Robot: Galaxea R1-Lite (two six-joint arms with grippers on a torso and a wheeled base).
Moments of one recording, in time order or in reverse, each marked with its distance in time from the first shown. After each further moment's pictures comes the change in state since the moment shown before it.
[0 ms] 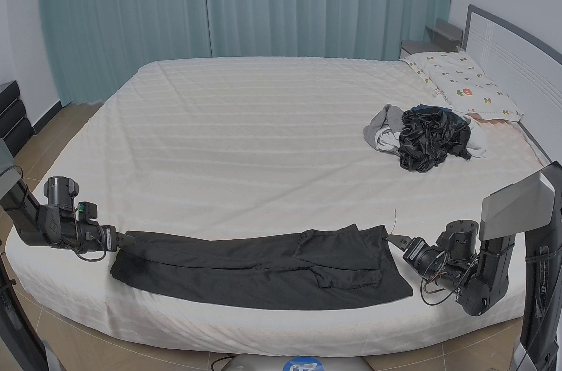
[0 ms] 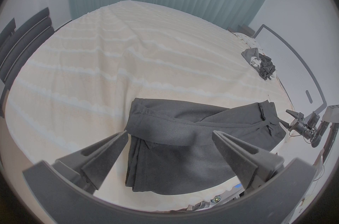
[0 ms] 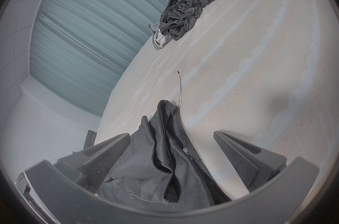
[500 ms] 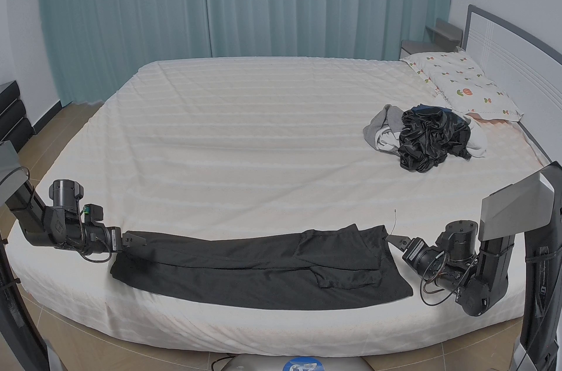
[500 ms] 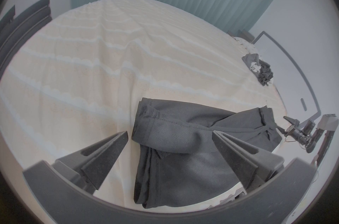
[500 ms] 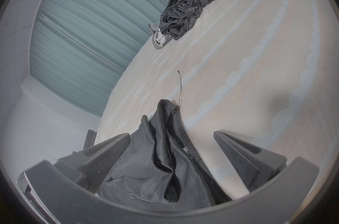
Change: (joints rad) left arm 0.018 0.069 -0.044 0.000 -0.080 -0.019; right arm 0.003 0.001 0.000 0.000 0.000 0.000
